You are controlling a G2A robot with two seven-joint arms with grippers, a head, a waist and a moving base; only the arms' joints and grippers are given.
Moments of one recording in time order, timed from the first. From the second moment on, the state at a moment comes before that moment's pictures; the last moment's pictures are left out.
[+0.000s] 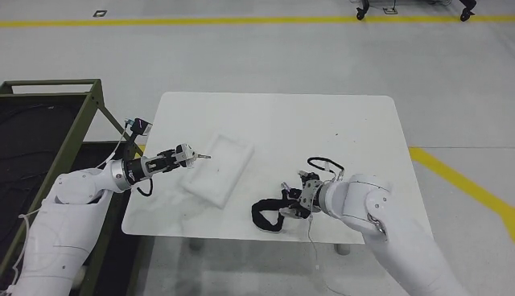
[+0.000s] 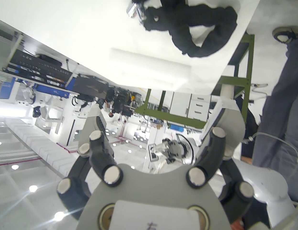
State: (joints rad) left arm 0.89 -1.08 -1.34 -1.13 -0.33 -0.64 -1.18; right arm -1.00 -1.05 0.98 -1.84 2.01 0.54 -1.11
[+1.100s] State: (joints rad) left arm 0.89 -1.08 -1.34 -1.13 -0.33 -0.64 -1.18; right arm -0.61 -1.25 0.62 -1.19 2.02 0.40 -1.31
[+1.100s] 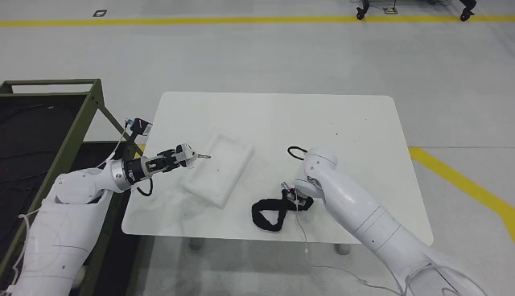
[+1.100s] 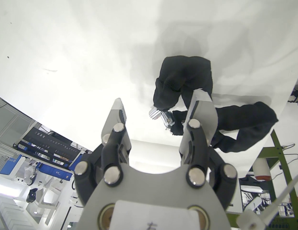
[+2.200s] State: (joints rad) left arm 0.89 -1.08 -1.34 -1.13 -0.33 -0.64 -1.18; right arm -0.60 -1.31 0.66 -1.11 1.91 0.39 -1.23
